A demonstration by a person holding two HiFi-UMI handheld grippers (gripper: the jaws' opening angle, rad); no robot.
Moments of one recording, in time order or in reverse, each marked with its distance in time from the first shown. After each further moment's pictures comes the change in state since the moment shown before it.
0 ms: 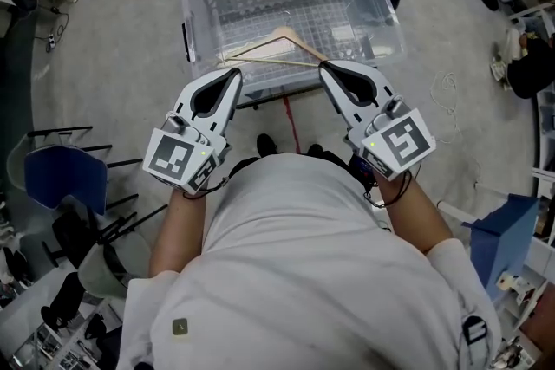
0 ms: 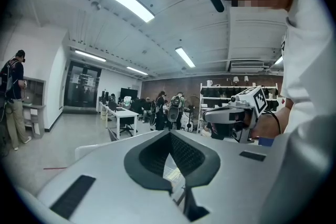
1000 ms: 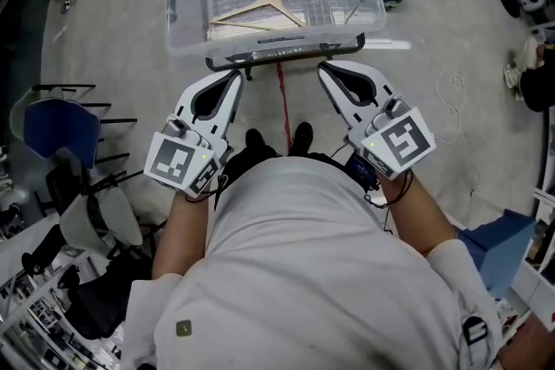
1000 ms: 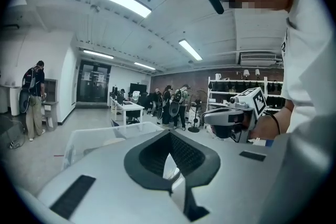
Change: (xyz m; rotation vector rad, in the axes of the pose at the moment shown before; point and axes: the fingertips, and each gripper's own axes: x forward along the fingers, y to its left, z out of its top) left arm 0.020 -0.159 -0.032 -0.023 0.057 0.133; right arm -0.143 -0.018 -0.053 0.068 0.017 0.141
